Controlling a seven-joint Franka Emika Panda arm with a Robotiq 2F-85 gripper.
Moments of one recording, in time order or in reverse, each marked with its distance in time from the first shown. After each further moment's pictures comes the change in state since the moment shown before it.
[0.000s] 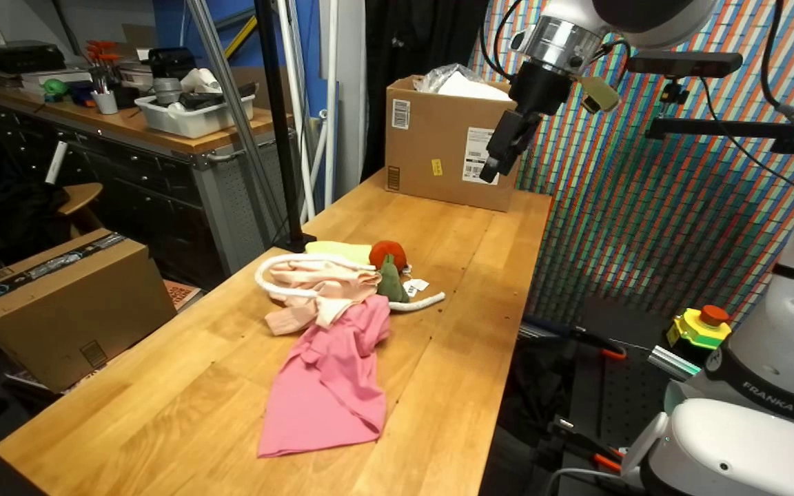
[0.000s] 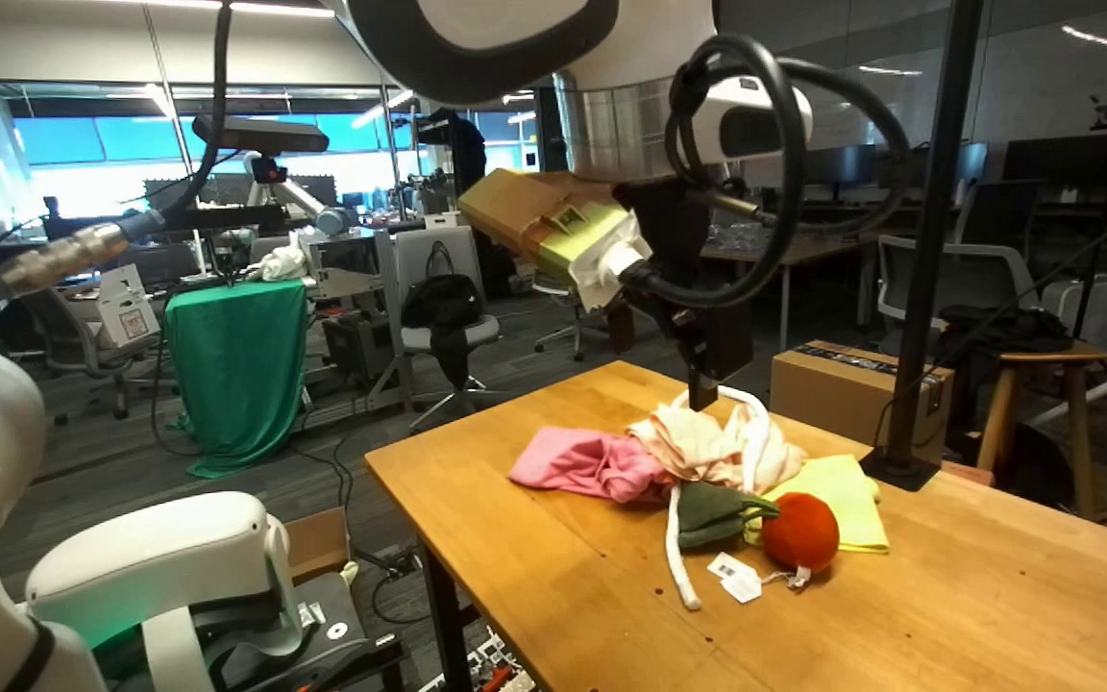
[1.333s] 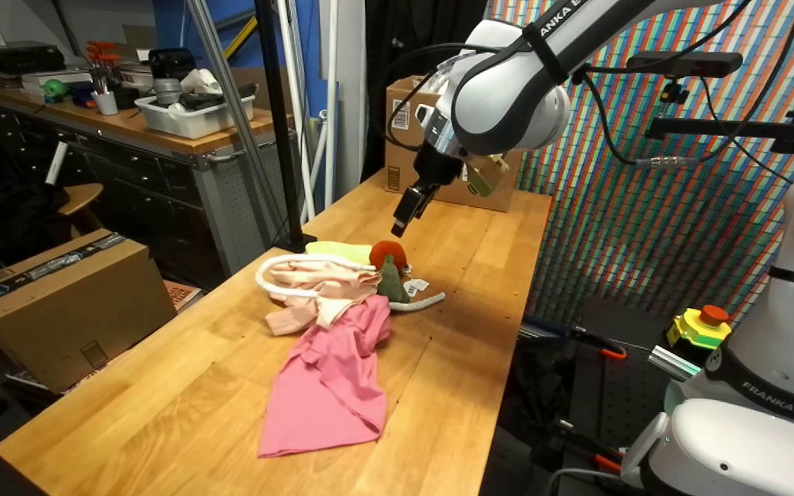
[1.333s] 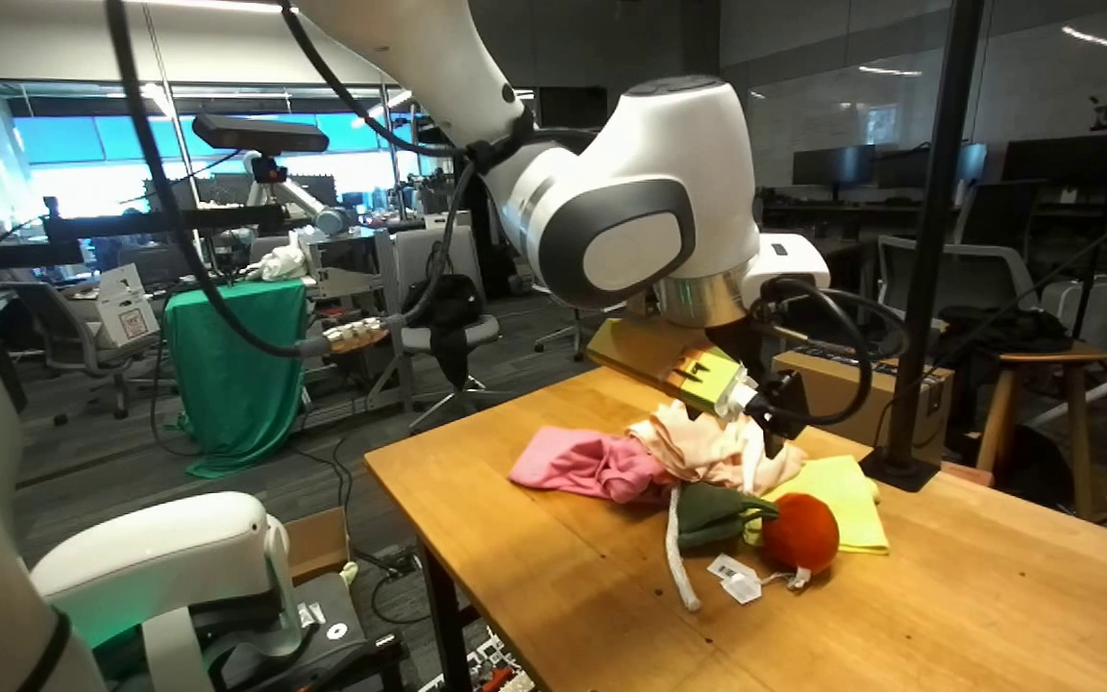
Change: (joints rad) arm 0.160 0.559 0.012 0.176 0.159 0.496 -0.159
